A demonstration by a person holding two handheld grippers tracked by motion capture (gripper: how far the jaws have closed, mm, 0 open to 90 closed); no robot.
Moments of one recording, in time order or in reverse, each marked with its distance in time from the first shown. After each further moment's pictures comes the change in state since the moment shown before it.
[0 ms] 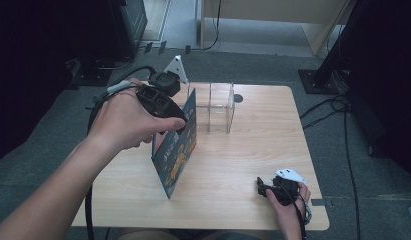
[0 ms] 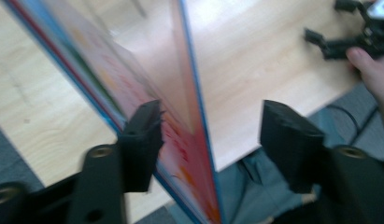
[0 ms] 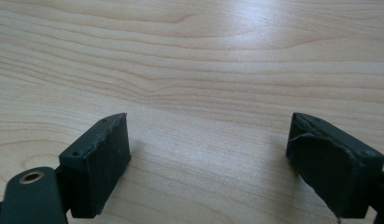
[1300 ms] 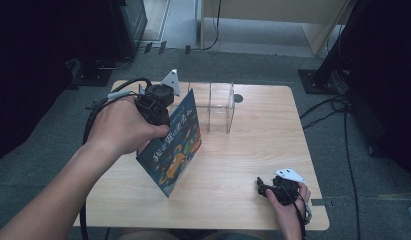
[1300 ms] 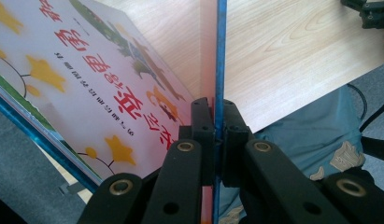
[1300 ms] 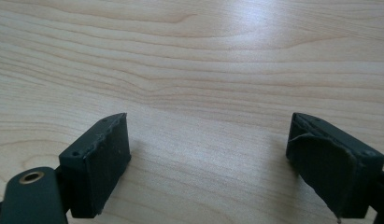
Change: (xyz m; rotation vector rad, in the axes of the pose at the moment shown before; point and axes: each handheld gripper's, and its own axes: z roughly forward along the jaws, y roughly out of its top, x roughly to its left) left arm 0.013 -0.007 0.032 0.152 0.001 -0.026; right arm 0.000 0.000 0.000 0.000 0.000 0.000
